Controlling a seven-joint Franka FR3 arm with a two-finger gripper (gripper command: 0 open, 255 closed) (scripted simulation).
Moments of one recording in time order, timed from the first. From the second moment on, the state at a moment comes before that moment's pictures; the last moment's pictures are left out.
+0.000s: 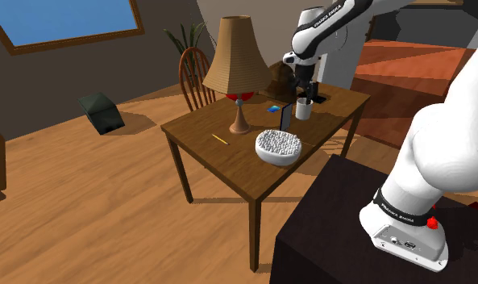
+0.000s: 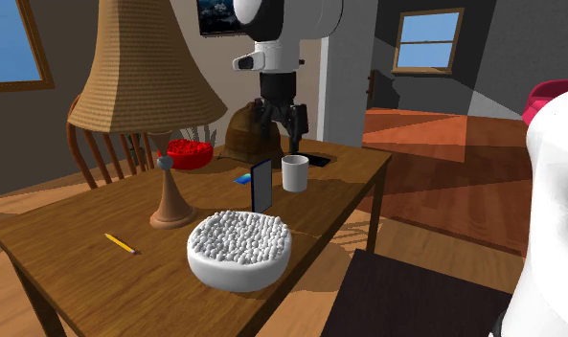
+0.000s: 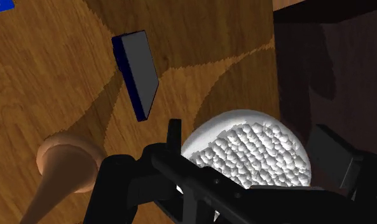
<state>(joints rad) 0.17 -0.08 -0.65 -2.30 -0.10 2.24 -1.62</state>
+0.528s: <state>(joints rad) 0.11 0.28 -0.61 -2.07 0.17 2.33 -2.06</state>
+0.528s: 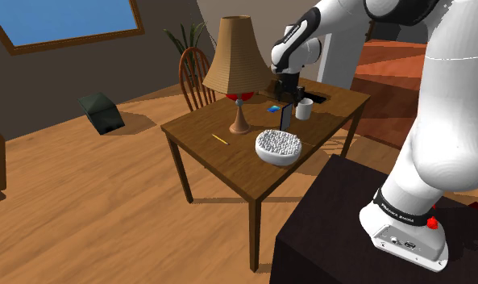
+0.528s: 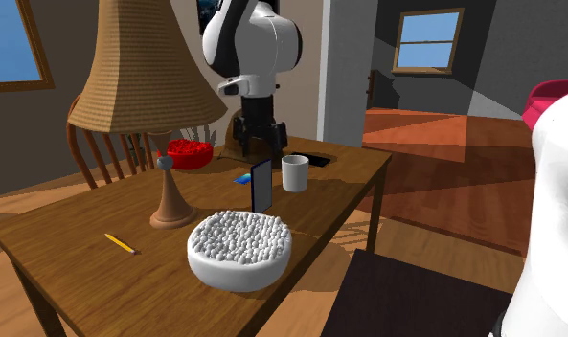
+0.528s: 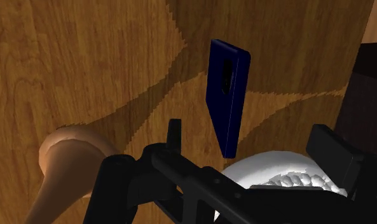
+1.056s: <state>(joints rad) 0.07 0.37 -0.57 -2.07 0.24 2.40 -2.13</state>
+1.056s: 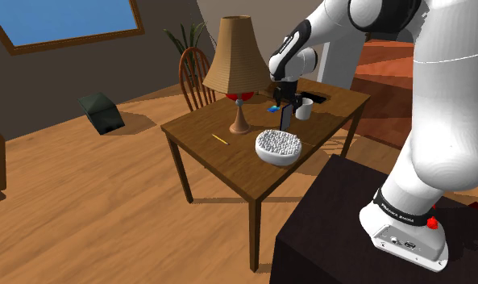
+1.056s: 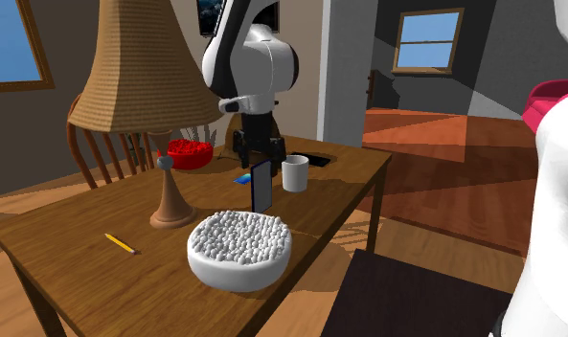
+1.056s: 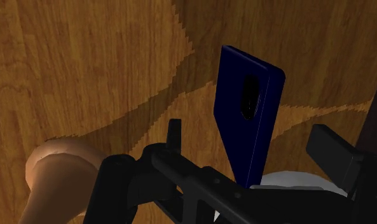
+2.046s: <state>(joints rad) 0.07 0.37 -0.58 -2.07 0.25 2.41 -2.14</state>
